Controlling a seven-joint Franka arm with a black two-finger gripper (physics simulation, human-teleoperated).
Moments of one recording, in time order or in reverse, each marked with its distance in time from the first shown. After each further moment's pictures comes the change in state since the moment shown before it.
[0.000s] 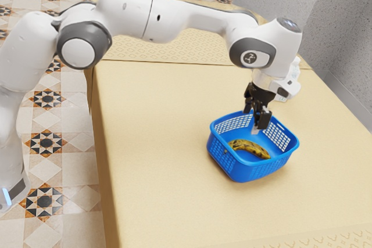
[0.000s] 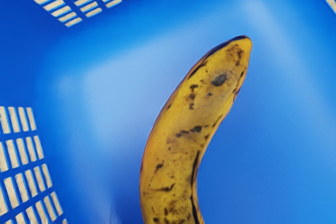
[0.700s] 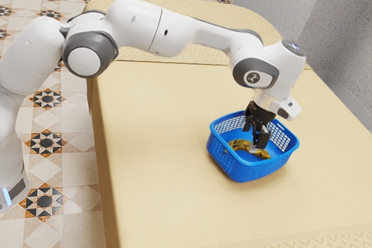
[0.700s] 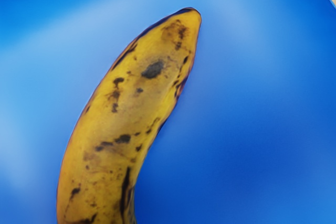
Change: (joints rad) arm -0.033 0.064 -0.008 0.009 -0.003 0.007 0.005
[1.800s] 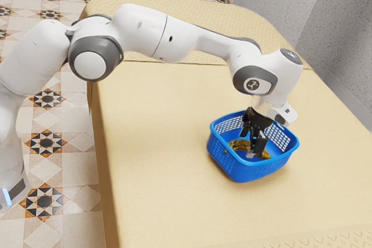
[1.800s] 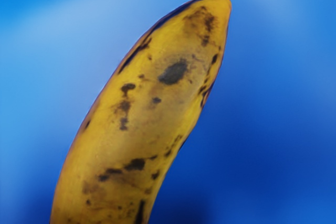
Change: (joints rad) arm 0.015 0.047 0.003 0.001 -0.015 0.018 0.028
